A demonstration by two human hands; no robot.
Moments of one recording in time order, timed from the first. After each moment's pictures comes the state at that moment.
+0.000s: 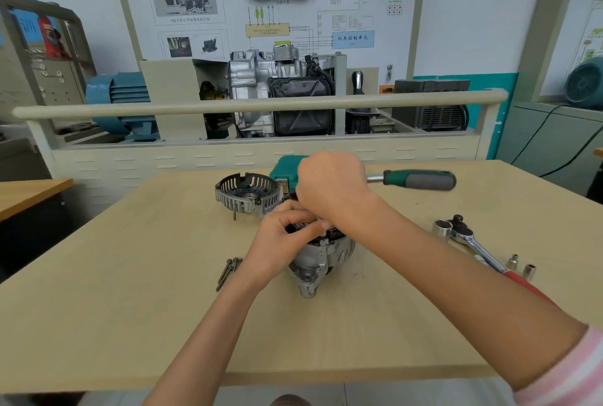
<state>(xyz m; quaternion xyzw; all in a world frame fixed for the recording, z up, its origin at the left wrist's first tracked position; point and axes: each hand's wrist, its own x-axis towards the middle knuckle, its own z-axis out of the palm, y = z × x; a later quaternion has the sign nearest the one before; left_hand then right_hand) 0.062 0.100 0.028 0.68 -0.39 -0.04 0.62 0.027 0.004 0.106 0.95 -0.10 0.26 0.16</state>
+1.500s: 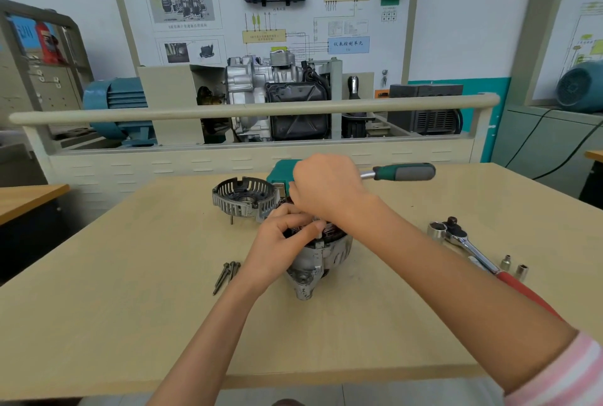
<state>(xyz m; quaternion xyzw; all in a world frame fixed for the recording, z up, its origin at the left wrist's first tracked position) 0.063 0.097 0.021 0.68 -0.40 -0.02 0.61 0.030 -0.004 0.106 0.95 -0.04 0.28 0.16</state>
